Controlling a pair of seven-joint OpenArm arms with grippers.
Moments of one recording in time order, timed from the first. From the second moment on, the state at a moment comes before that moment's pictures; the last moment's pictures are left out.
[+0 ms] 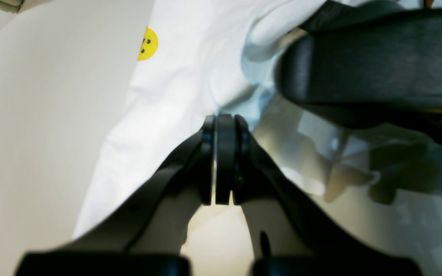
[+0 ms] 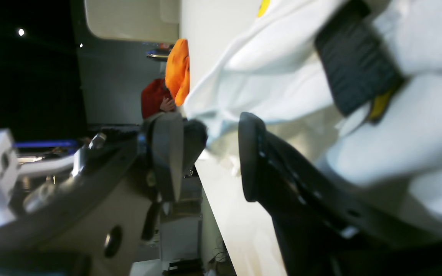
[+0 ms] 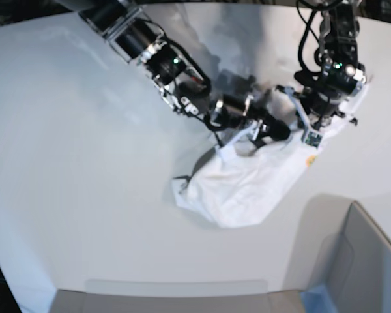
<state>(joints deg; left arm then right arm) 13.3 -17.3 -7.3 116.5 -9.4 -17.2 63.3 13.3 -3.5 -41.3 66.0 82.8 6.3 -26.9</state>
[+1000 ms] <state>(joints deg) 17.4 -15.7 -4.8 116.6 -9.2 -17.2 63.1 21.9 -6.1 -41.8 54.0 76.8 9.7 -27.3</state>
